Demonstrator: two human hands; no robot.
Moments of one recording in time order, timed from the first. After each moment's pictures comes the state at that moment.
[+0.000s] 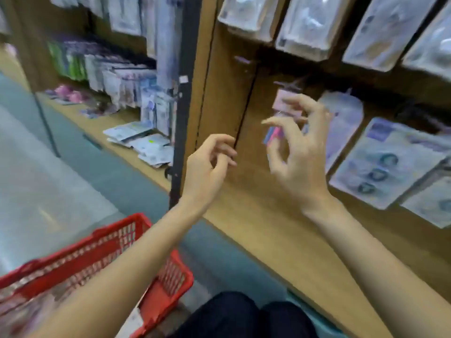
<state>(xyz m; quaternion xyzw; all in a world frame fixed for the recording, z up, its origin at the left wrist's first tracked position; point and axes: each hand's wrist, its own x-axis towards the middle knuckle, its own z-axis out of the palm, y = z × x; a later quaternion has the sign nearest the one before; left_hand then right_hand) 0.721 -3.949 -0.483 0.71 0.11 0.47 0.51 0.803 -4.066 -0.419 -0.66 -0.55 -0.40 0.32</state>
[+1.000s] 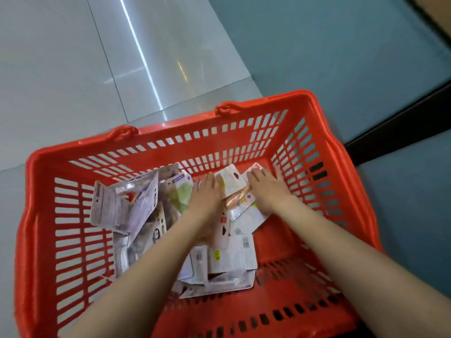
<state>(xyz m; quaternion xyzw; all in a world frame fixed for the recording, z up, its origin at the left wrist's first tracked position) 0.565 -3.779 -0.992 0.81 0.50 -0.20 0.21 0.729 -3.800 -0.990 -0.63 -0.70 0.23 -0.24</state>
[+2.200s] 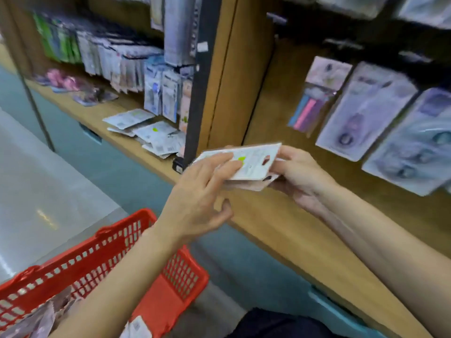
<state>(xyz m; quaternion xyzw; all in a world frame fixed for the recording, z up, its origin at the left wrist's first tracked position) 0.679 -3.903 -0.565 0.88 -0.01 0.45 0.14 0.796 -4.025 -0.477 -0.72 -0.23 0.28 0.59</state>
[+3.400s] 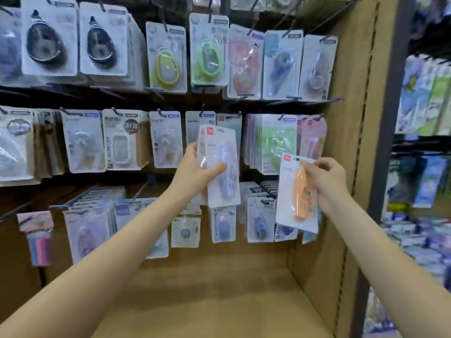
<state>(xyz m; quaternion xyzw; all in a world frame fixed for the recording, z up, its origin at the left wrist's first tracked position) 0.859 -4.273 -0.273 0.76 -0.19 0.29 0.56 0.865 -4.519 -0.279 -0.60 0.02 -0.30 0.74</state>
